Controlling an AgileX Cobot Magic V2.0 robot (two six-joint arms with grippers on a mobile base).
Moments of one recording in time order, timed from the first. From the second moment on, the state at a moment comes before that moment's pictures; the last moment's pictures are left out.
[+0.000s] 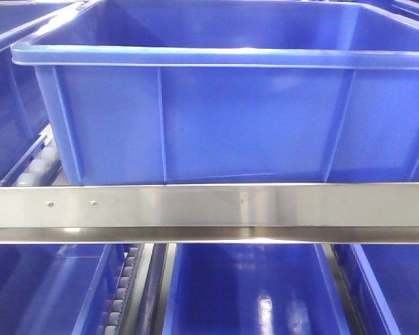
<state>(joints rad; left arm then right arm) -0.52 1.34 -1.20 0.39 0.26 -0.68 0.38 1.27 -1.06 -0.57 0.26 0.74</state>
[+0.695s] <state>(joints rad) -0.52 0.30 -0.31 0.51 0.06 -0.68 0.38 0.29 -0.36 -0.71 0.07 0.73</state>
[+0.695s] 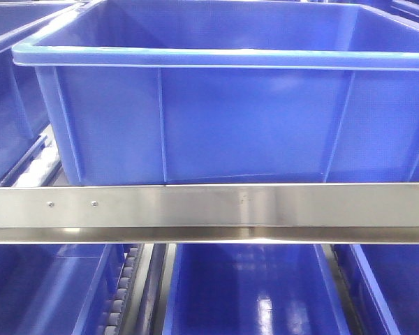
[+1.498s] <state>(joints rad) -0.52 0.24 -0.30 0.51 0.06 -0.68 0.28 0.18 -0.22 -0.54 0.07 0.52</state>
